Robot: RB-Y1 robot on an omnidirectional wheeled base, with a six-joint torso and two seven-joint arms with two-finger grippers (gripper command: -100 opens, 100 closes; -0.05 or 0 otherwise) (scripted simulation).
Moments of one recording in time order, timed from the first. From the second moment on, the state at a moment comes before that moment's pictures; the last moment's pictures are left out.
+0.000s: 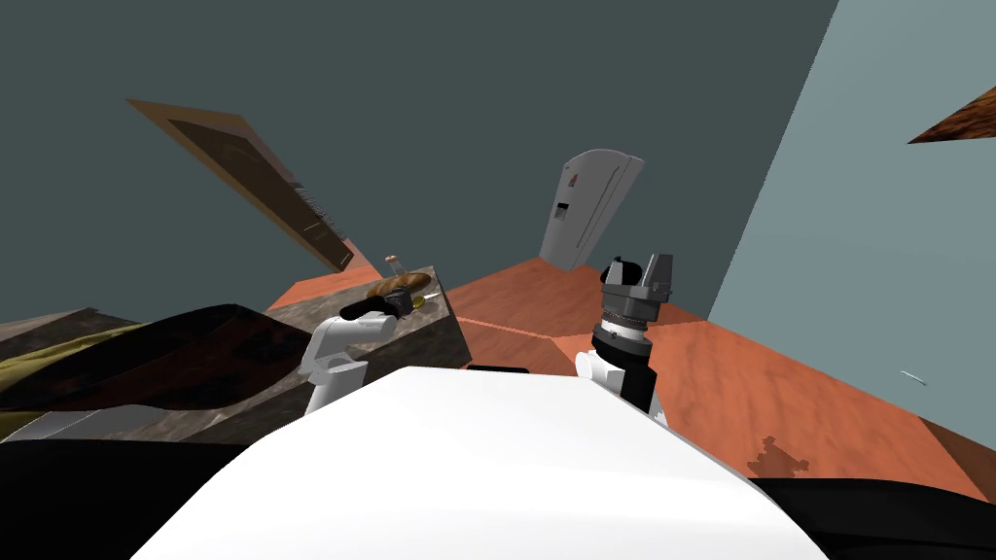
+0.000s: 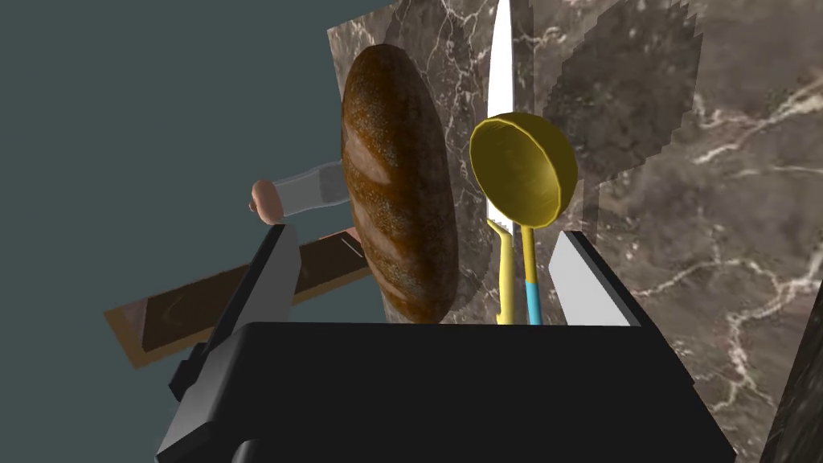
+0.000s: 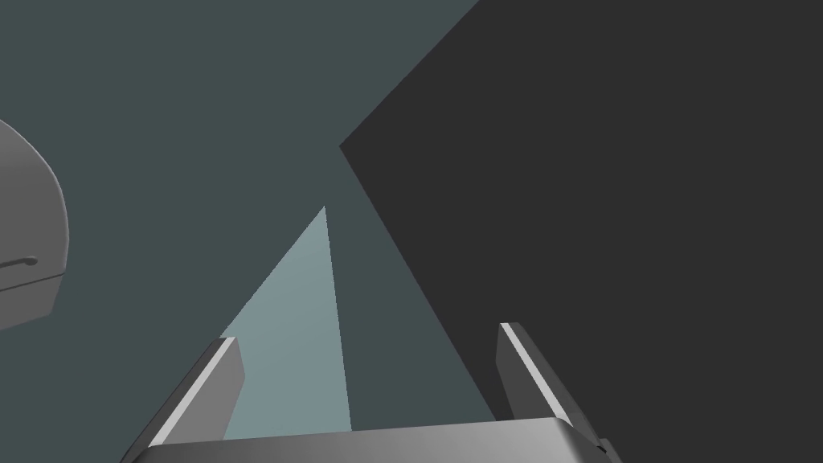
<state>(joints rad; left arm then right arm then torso) 0.23 0.32 0.29 -2.26 0.17 1.08 0.21 0.49 -0.02 -0.05 -2.35 -0.08 -0.58 0.11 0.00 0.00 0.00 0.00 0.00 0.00</state>
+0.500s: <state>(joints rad) 0.21 0.34 0.29 -2.22 0.19 1.18 0.20 0.49 -0.02 -0.05 -2.35 -0.08 -0.58 0.11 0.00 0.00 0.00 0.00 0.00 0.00</state>
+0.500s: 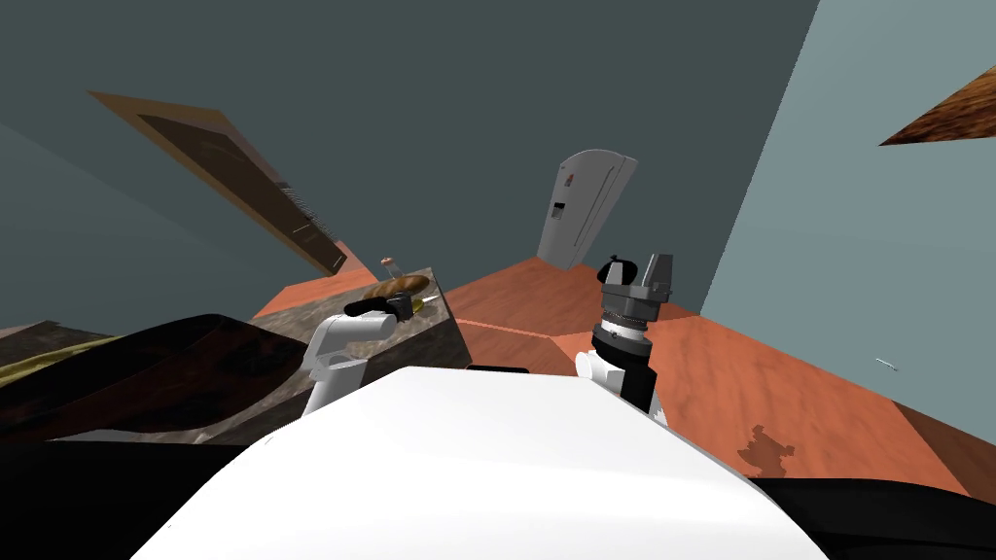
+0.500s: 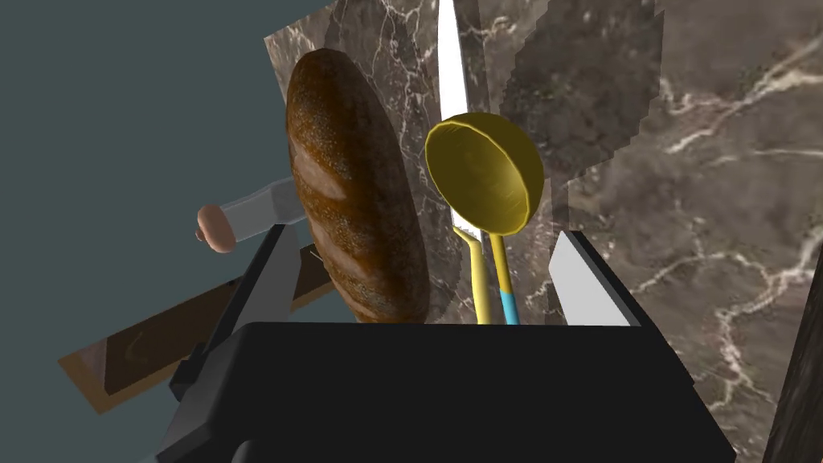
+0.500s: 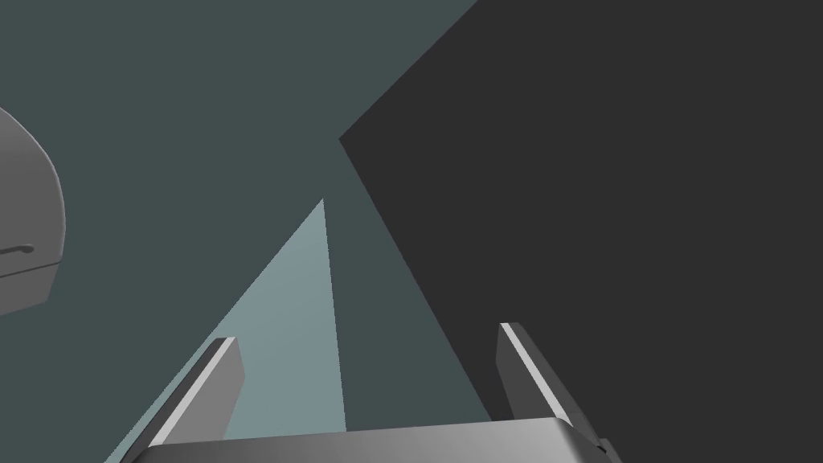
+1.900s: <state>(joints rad) 0.19 0.39 0.25 -2.06 0.24 1.37 0.14 0.49 -0.02 -0.05 -2.35 -0.08 -0.58 0.11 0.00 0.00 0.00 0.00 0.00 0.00</state>
